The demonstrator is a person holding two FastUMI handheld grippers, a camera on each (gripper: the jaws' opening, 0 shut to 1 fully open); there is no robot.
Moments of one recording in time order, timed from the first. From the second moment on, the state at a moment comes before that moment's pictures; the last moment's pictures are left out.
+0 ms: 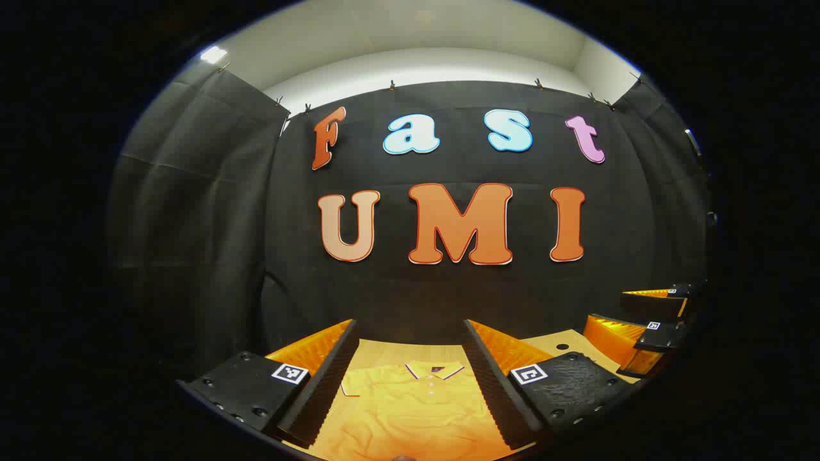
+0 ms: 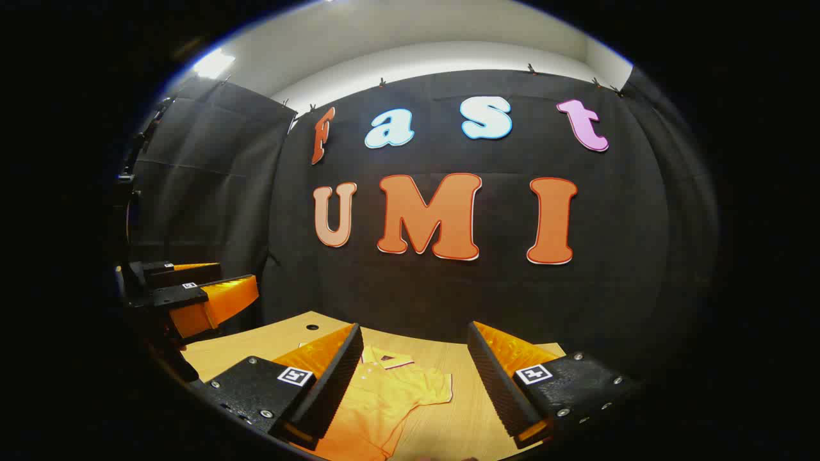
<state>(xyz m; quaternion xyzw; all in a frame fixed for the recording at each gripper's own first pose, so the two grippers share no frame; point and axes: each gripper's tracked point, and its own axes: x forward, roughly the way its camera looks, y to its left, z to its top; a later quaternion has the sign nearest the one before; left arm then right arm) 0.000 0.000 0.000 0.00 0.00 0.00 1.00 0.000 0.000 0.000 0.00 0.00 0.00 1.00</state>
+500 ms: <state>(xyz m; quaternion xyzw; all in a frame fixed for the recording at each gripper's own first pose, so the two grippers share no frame) 0.014 -0.003 -0.010 0.03 0.01 -0.02 1.00 0.003 0.001 -0.012 0.00 0.01 -0.02 1.00</state>
